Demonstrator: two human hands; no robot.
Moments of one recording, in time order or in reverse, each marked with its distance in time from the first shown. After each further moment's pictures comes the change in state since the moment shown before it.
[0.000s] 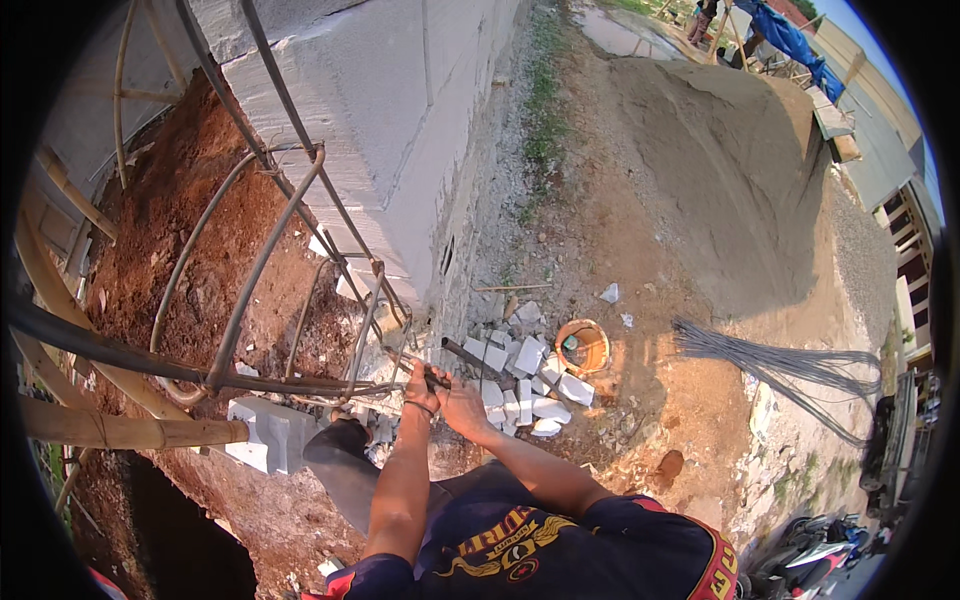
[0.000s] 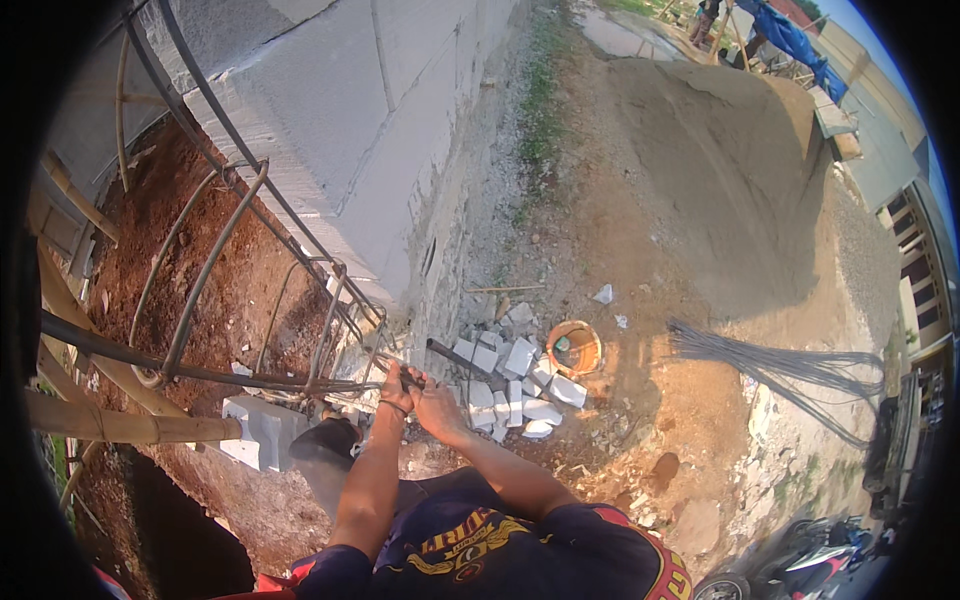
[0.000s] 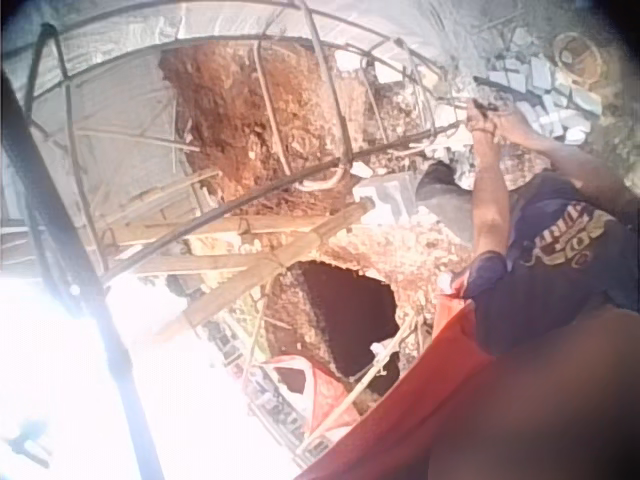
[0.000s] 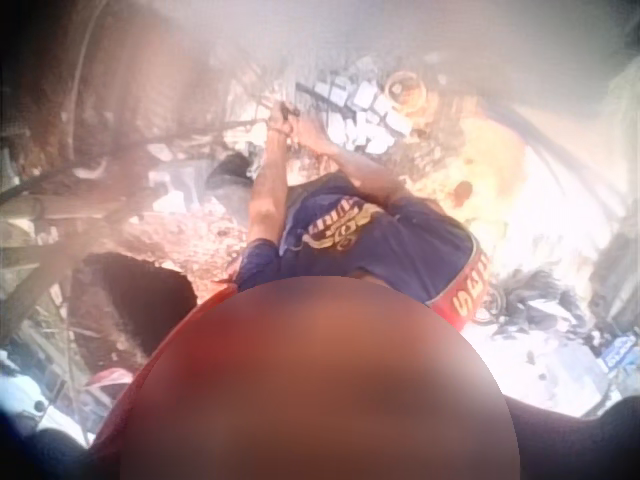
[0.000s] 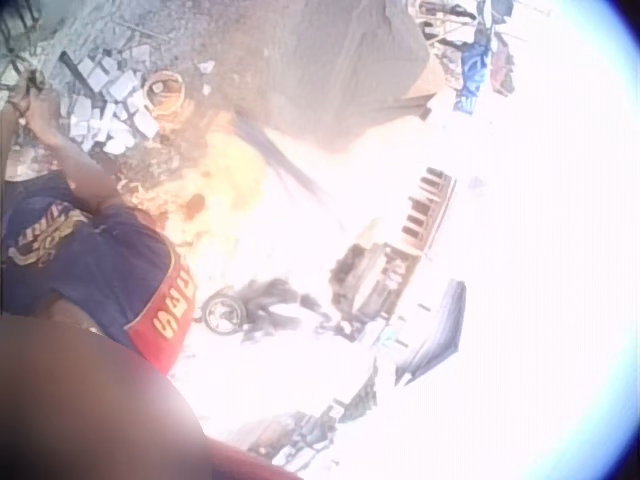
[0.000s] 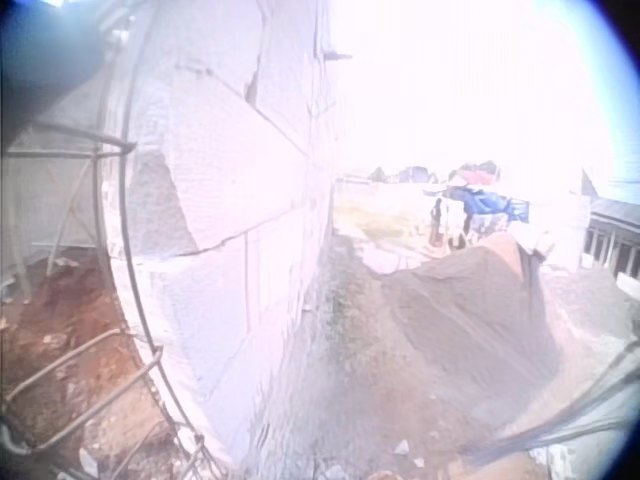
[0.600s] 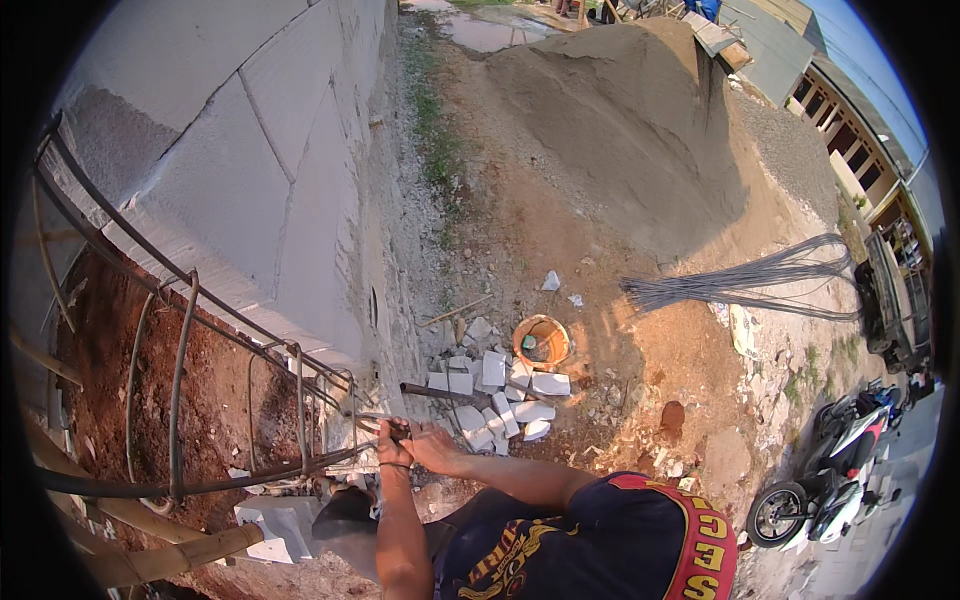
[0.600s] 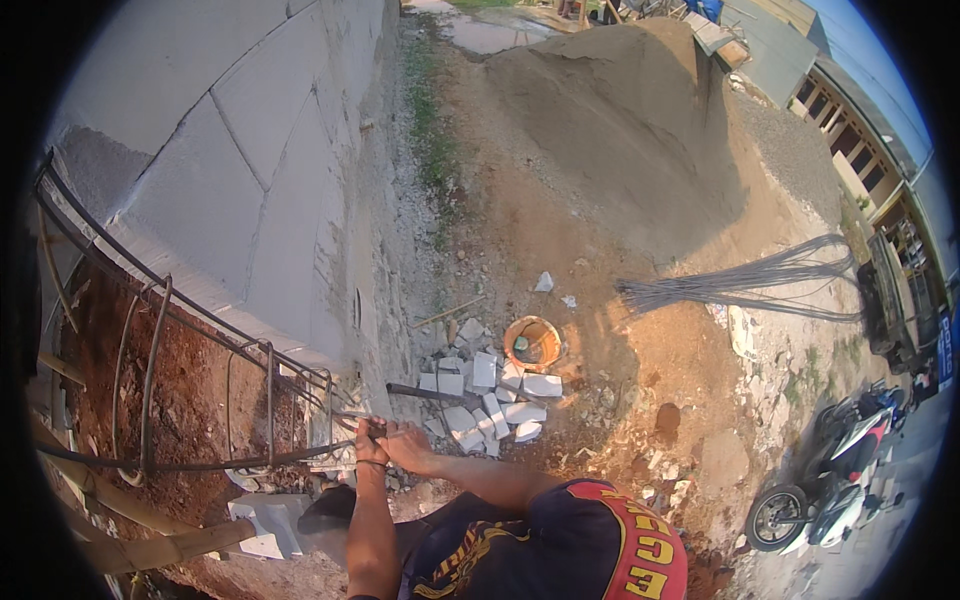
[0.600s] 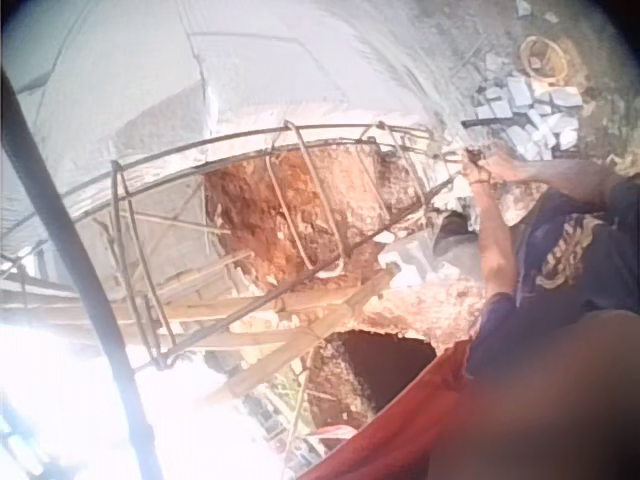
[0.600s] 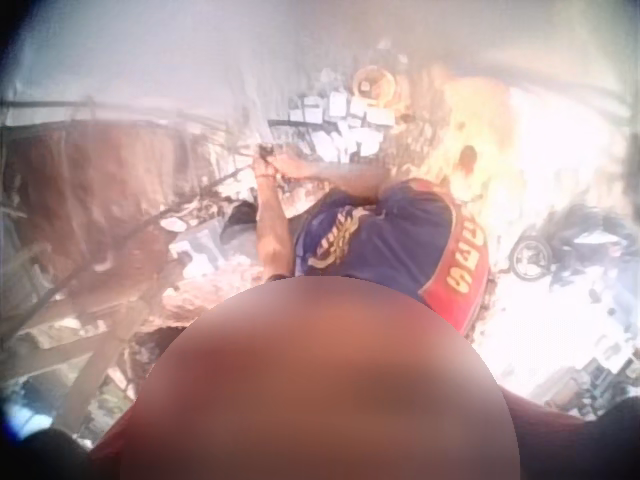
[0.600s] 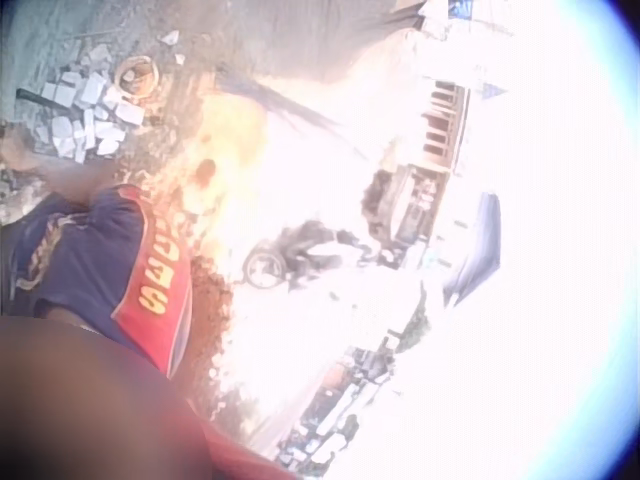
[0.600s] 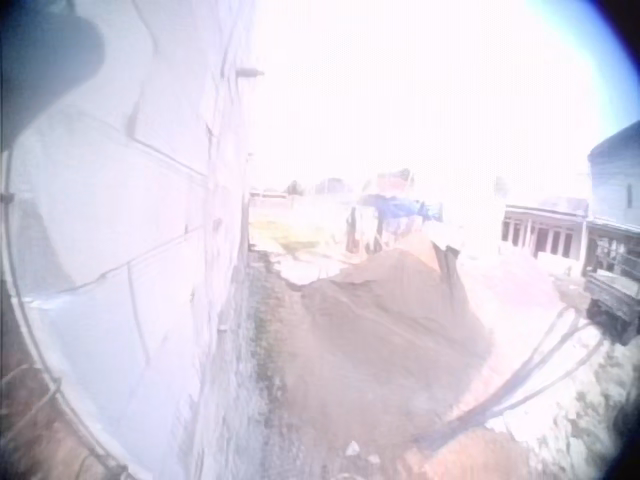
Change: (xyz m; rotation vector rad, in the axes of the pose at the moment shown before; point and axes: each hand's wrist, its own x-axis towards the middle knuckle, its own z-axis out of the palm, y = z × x) left_hand -0.002 0.000 -0.018 0.179 -0.235 0.067; right_hand -0.005 0.005 0.013 -0.017 -0.145 0.126
